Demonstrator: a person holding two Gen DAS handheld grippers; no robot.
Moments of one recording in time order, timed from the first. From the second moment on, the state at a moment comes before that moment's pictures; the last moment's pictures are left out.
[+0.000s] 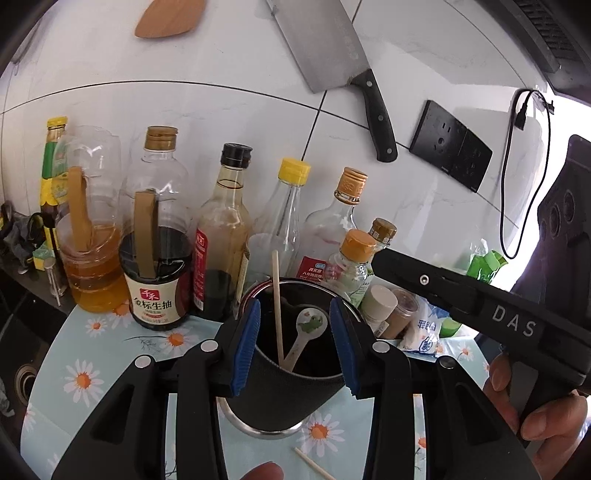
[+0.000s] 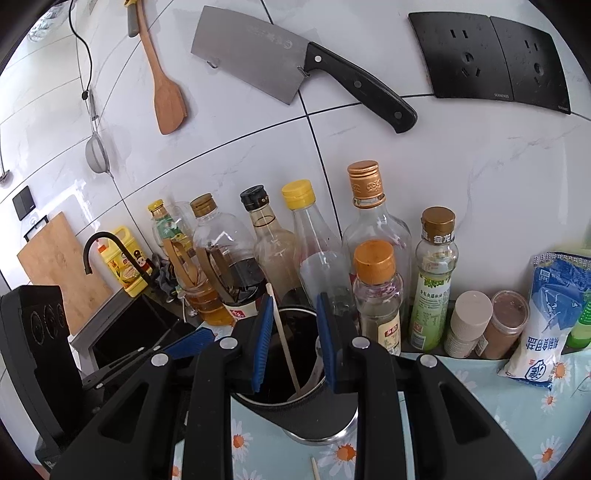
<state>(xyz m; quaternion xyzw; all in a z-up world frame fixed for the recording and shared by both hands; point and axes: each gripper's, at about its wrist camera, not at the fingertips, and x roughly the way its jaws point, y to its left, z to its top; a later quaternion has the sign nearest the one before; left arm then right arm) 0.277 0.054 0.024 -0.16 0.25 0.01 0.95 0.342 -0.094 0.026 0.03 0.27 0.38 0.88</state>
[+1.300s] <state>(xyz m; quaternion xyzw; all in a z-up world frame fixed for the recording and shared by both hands) 0.116 0.057 -0.065 -0.33 0.43 0.13 0.83 0.230 -0.053 -0.107 -0.37 0.40 0.55 0.64</state>
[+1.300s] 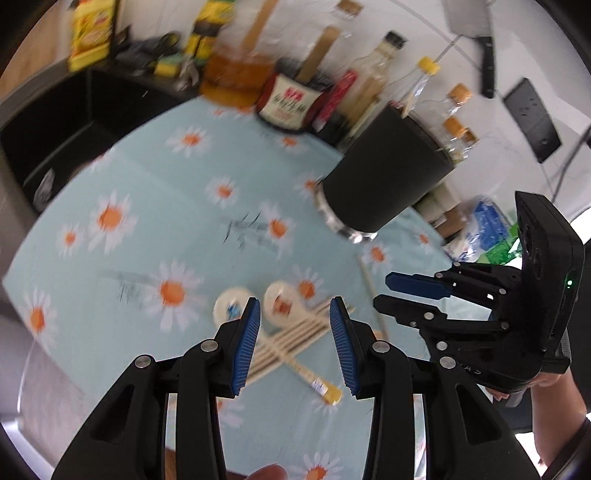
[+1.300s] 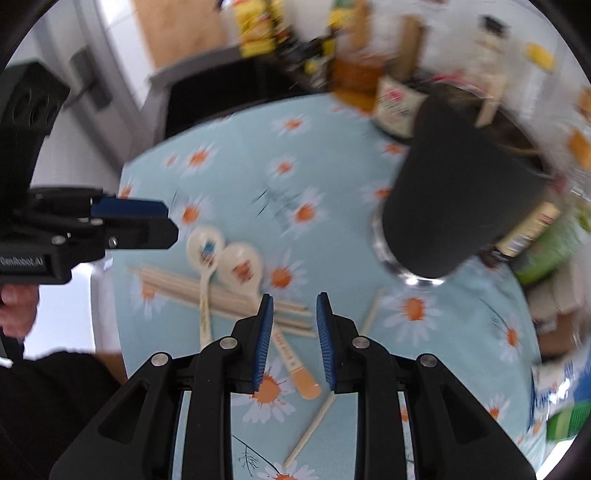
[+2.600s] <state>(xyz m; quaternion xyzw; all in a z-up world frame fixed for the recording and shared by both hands) 0.131 0.035 -0.126 -0.42 0.50 0.19 0.73 0.253 -0.020 -0.119 -0.41 0.46 0.61 0.50</state>
